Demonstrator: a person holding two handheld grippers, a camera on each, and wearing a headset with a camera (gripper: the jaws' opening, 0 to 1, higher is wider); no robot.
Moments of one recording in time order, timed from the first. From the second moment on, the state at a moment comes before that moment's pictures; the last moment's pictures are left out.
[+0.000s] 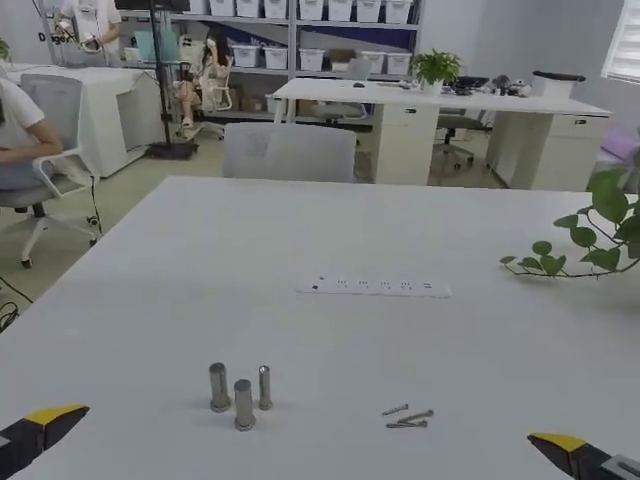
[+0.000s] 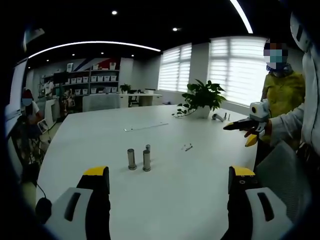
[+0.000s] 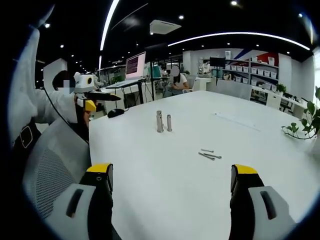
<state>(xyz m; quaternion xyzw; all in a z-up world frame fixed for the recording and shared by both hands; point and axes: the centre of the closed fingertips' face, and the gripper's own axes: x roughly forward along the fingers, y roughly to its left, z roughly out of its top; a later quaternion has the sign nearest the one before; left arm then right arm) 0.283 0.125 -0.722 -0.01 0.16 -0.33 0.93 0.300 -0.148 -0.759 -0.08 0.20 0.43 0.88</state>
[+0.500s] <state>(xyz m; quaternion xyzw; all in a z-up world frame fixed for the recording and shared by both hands) 0.283 0.122 -0.725 -0.01 0.15 -0.34 0.93 0.298 -0.150 -0.760 -0.08 0.20 0.43 0.88</state>
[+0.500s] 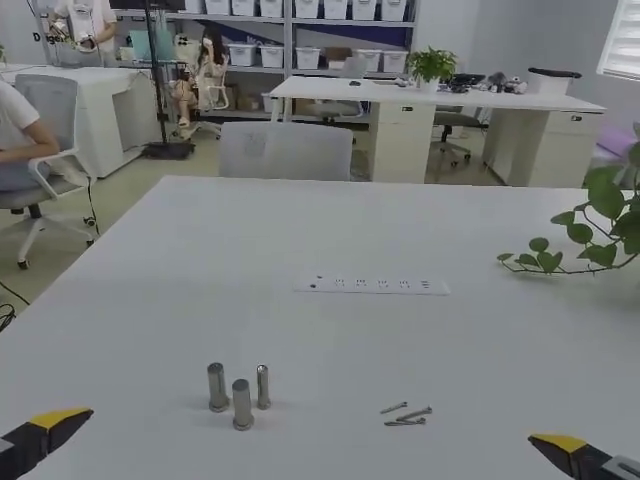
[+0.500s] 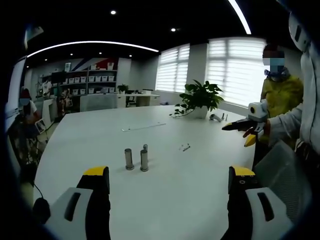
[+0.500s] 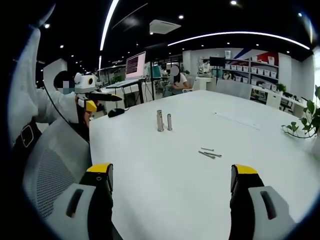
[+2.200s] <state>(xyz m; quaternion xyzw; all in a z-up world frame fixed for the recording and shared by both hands) 0.301 0.125 -0.751 -0.02 0.17 -0.36 0.92 0.305 -0.146 -0.768 -0.08 0.22 0.44 0.87</state>
